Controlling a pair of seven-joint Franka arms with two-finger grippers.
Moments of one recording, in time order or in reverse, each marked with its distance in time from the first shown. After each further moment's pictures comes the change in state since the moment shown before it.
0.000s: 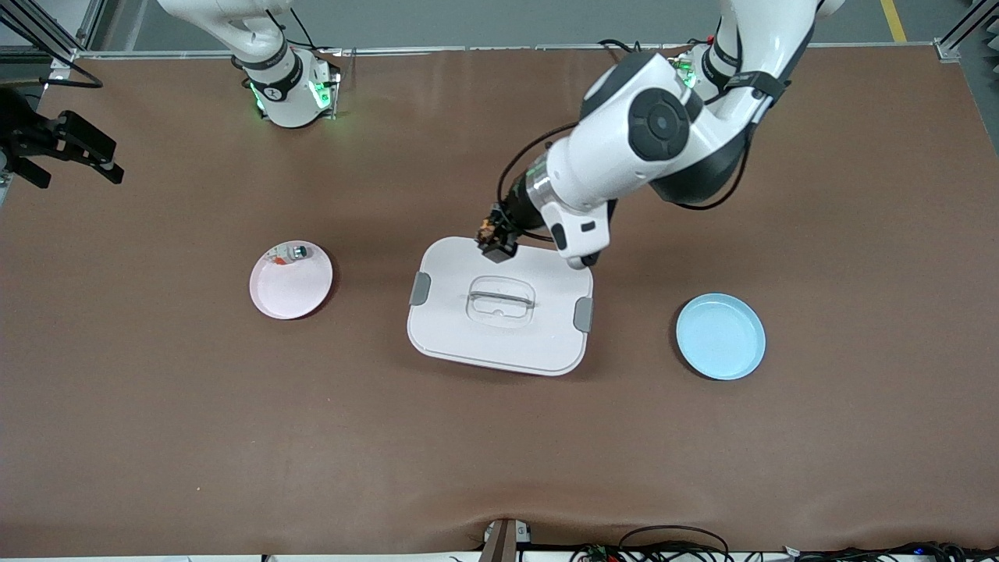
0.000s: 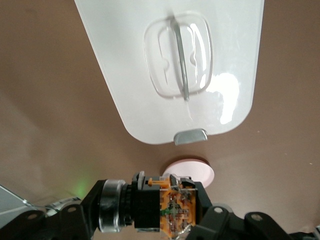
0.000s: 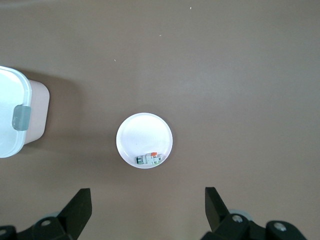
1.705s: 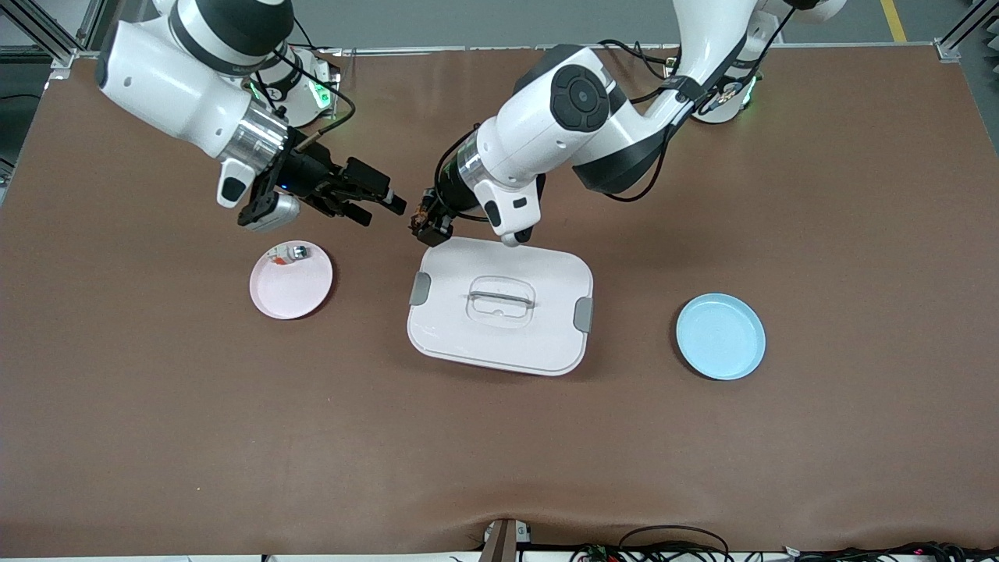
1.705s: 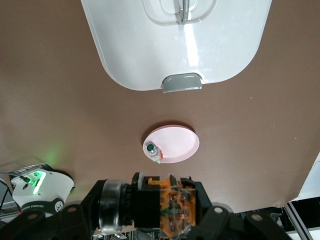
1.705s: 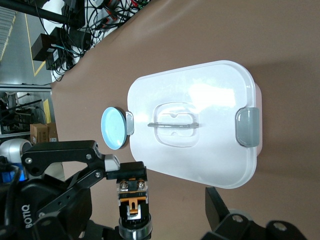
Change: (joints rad) left arm -0.125 0.087 0.002 0.066 -0.001 0.155 -0.136; right arm 0.443 0.005 0.021 -0.501 0.799 0.843 0.242
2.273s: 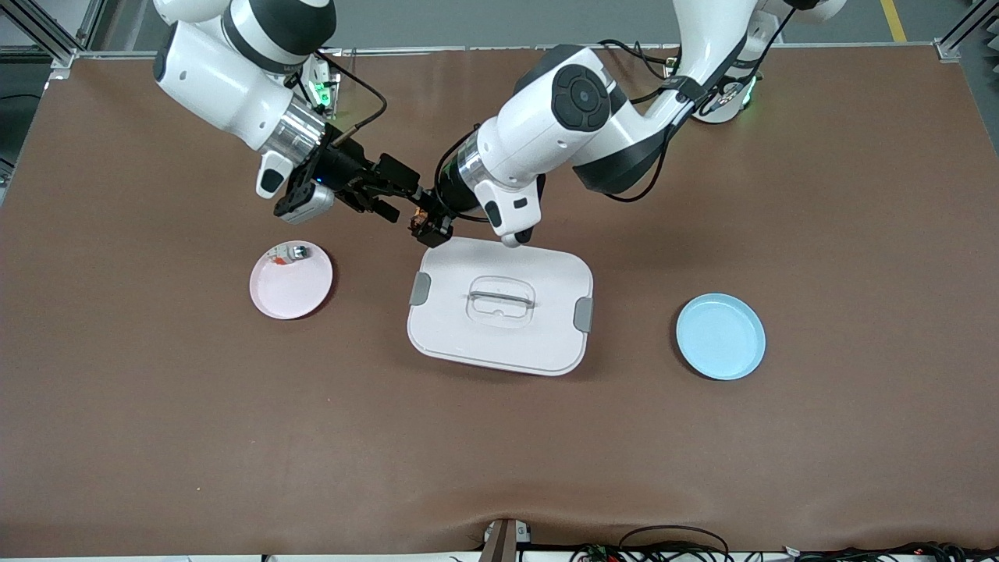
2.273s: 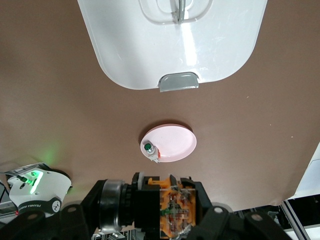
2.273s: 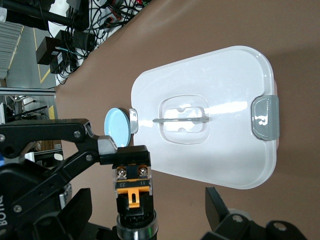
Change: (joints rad) left arm 0.000 0.000 0.001 0.001 0.000 0.012 0.000; right arm 0.087 0.000 0.000 -0.058 0.045 0.127 0.004
